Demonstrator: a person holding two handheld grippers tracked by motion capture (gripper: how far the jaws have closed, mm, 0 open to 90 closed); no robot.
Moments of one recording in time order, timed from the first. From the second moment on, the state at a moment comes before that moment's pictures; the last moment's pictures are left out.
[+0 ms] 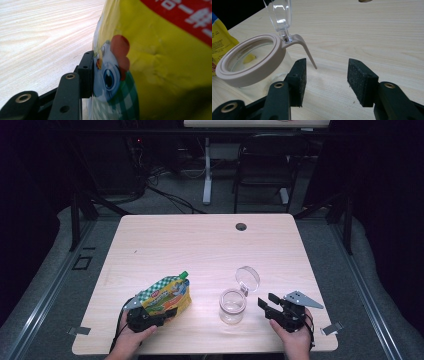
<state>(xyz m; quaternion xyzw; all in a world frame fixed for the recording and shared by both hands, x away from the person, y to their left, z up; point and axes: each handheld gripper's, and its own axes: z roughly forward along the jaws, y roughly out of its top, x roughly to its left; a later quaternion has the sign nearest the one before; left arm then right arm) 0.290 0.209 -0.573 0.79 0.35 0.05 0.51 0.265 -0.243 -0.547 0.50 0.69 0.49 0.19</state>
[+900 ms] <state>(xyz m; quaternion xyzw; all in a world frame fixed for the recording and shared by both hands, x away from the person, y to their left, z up) 0.288 0.194 -0.534 0.82 0.31 0.12 0.47 0.261 -0.243 -0.542 0.49 0.69 0.49 0.20</state>
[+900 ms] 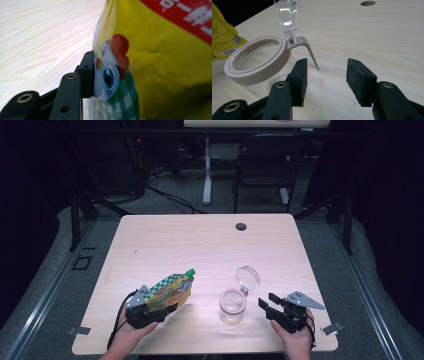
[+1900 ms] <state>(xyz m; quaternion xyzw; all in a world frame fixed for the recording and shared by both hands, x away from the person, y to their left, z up) 0.297 0.160 -0.512 0.84 0.28 0.19 0.43 0.253 -0.239 -0.529 0.47 0.71 0.49 0.19</state>
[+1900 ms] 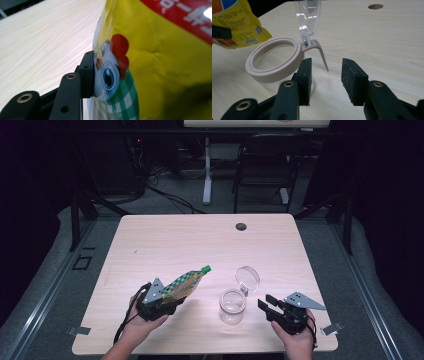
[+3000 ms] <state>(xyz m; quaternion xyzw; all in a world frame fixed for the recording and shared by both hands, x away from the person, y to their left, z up) 0.280 0.138 -0.529 0.86 0.22 0.28 0.36 0.249 -0.230 -0.526 0.44 0.73 0.50 0.18</state>
